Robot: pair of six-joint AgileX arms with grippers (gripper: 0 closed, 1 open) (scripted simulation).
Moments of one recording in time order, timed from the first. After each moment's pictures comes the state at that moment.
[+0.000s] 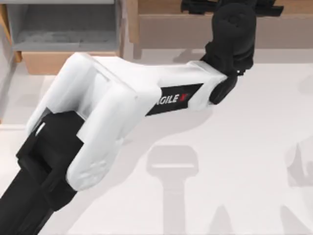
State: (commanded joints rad) left arm -0.82 2.55 1.96 0.87 -0.70 0.25; right arm 0.00 0.00 0.00 0.00 0.00 0.00
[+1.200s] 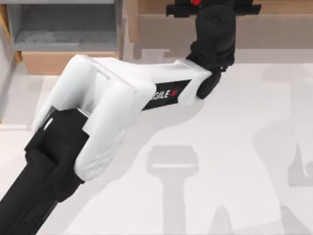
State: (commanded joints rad) left arm -0.75 2.65 2.04 0.88 -0.68 0.18; right arm 0.00 0.00 0.00 0.00 0.00 0.00
